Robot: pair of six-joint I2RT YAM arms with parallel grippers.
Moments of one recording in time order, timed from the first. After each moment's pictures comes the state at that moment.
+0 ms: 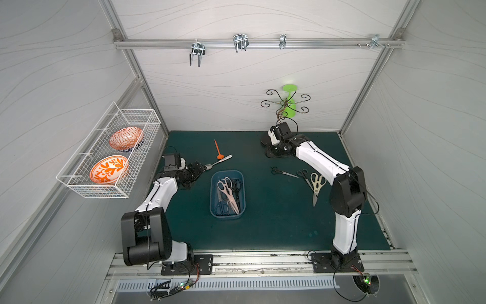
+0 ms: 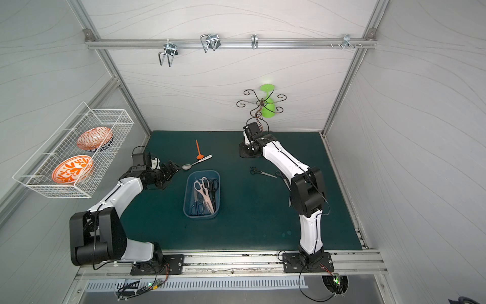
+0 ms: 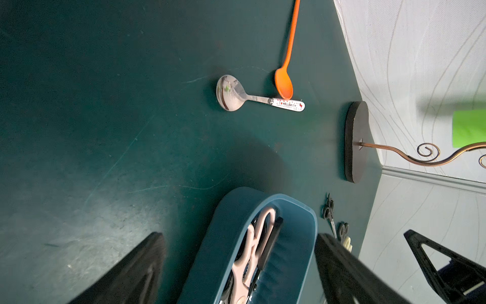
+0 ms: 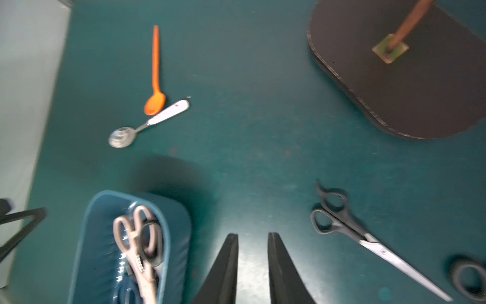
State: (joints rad) left arm 0.17 1.41 0.90 -0.42 0.45 -0.69; right arm 0.55 2.00 1.80 -0.74 -0.12 0.33
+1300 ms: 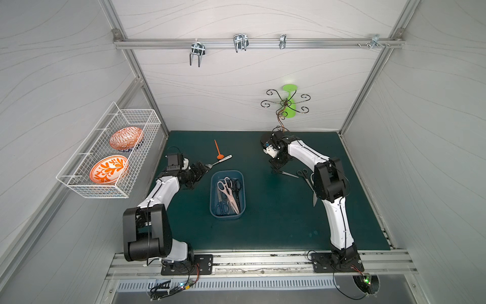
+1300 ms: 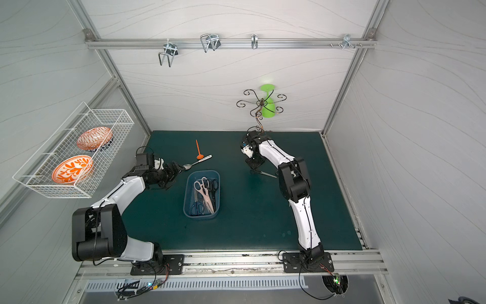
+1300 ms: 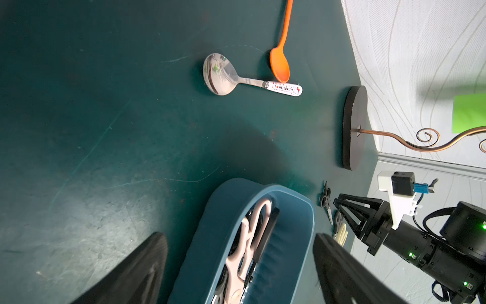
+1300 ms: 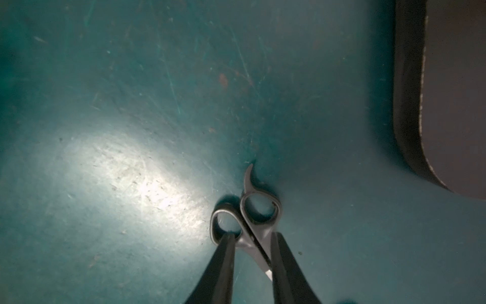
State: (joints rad) left arm 0.15 1.45 0.90 -0.42 0.49 -0.69; right arm 0.48 2.28 1.95 -0.97 -0.04 -0.32
